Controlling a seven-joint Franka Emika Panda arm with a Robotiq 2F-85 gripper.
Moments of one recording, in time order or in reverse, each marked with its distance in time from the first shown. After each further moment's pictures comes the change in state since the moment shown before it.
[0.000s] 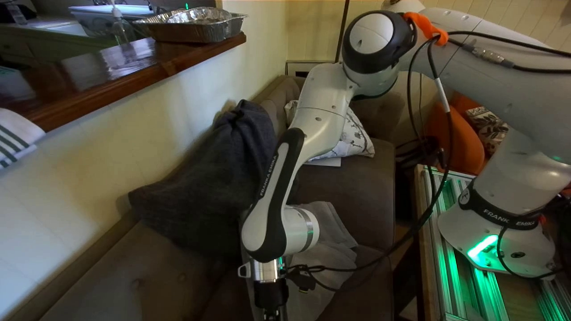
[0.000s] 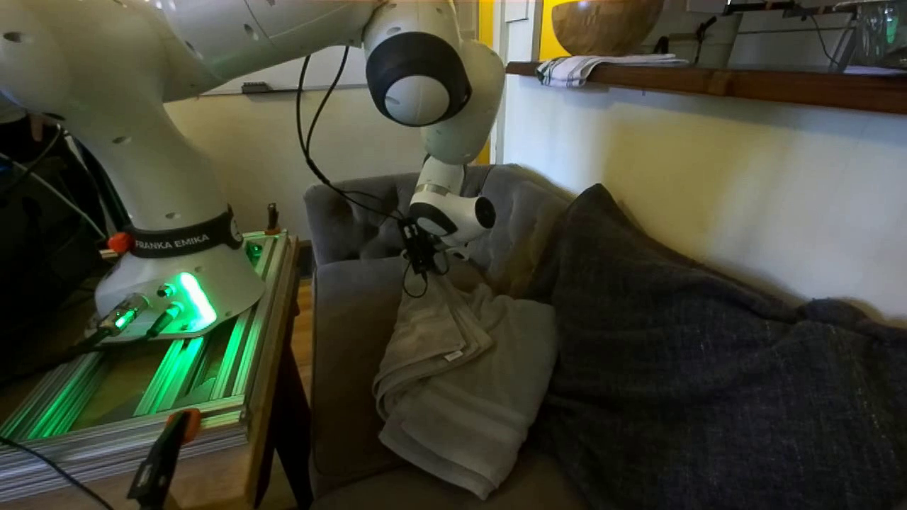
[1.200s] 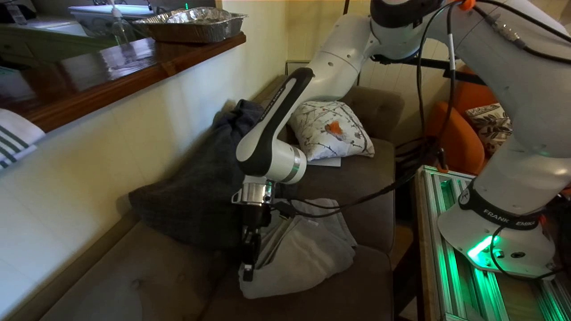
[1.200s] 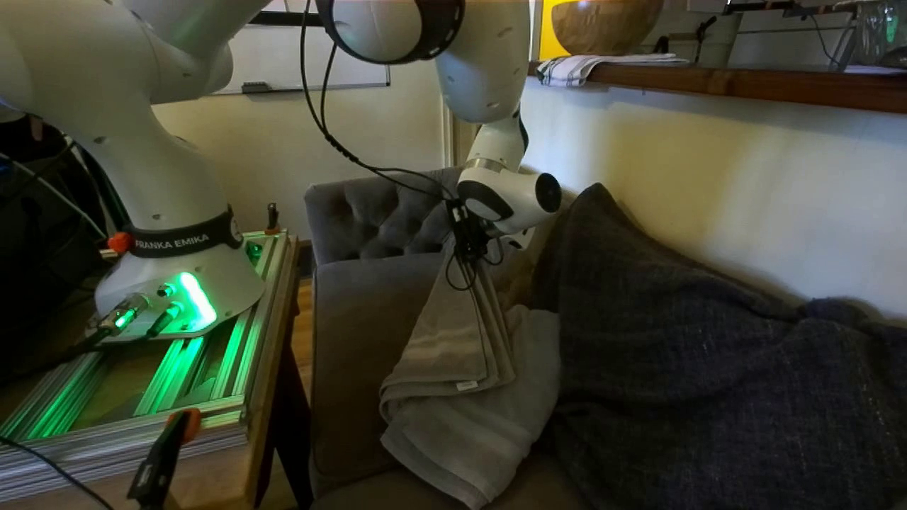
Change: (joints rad) arm -0.274 -0.198 0.045 -0.024 0.022 -0.151 0.030
